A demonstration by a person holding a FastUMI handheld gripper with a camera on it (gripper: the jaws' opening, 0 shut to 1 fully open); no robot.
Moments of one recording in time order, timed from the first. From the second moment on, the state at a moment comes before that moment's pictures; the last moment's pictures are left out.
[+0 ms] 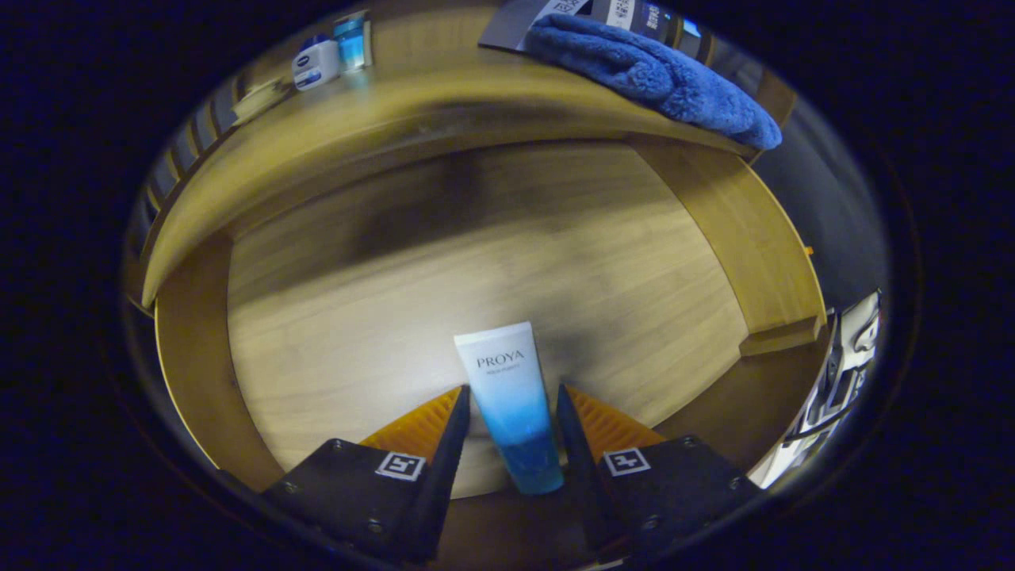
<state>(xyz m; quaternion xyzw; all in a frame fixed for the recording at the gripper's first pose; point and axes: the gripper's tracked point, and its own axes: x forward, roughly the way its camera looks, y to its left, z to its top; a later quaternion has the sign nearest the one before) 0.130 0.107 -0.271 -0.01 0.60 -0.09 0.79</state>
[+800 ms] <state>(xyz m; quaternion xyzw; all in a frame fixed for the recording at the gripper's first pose) 0.163 0.115 -0.223 0.05 0.45 -0.10 0.89</state>
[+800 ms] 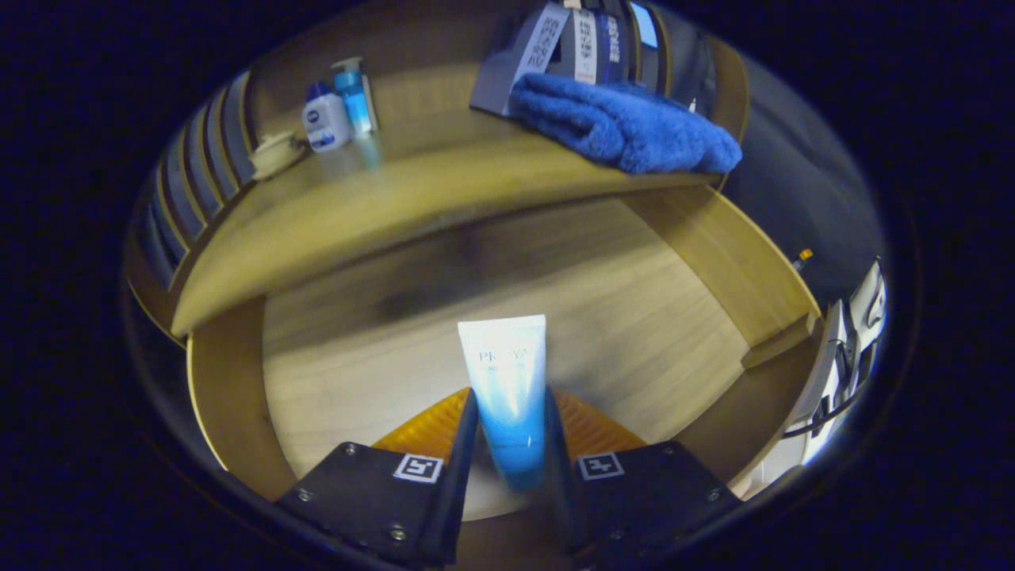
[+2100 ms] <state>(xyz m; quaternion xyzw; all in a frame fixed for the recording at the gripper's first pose) 0.285 0.169 -0.085 0.02 0.30 0.00 0.96</state>
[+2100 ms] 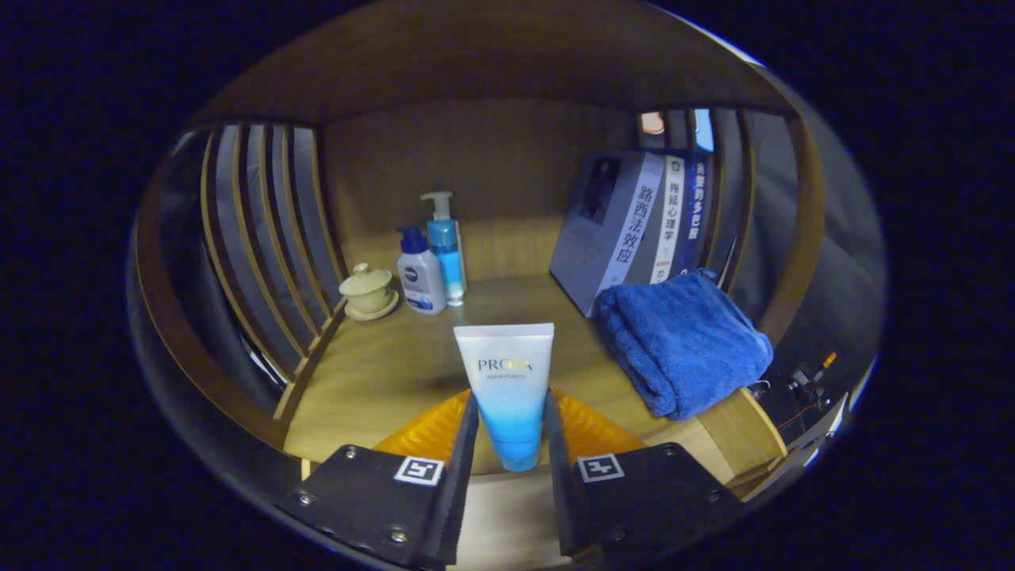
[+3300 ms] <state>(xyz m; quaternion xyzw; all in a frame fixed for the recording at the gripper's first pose) 0.313 0.169 -0.079 0.04 0.23 0.03 0.97</state>
